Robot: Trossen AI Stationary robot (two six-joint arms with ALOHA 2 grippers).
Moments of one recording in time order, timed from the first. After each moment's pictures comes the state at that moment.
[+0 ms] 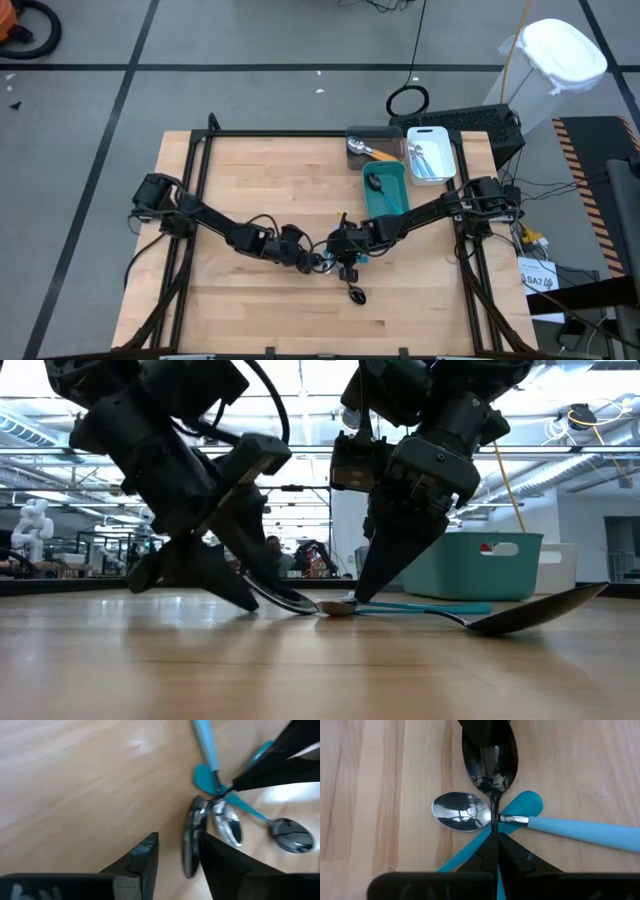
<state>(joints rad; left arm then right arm) -0.30 1.79 0.81 0.12 -0.18 -1.32 0.18 1.87 1.03 -0.16 -0.07 0.30</state>
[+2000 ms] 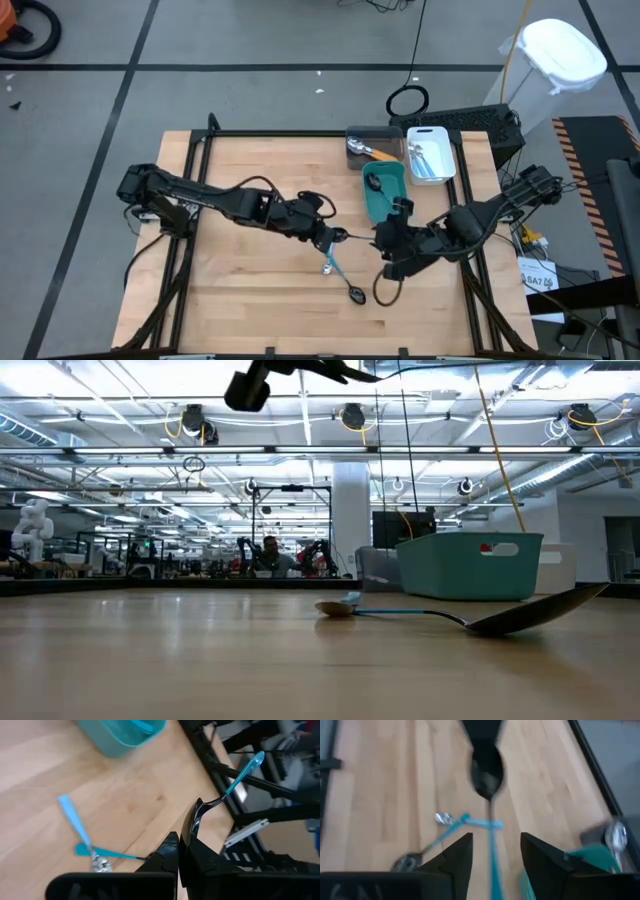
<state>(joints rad) -0.18 1.64 1.41 -0.44 -0.12 -1.10 0.49 1.44 1.50 -1.09 0.52 0.47</state>
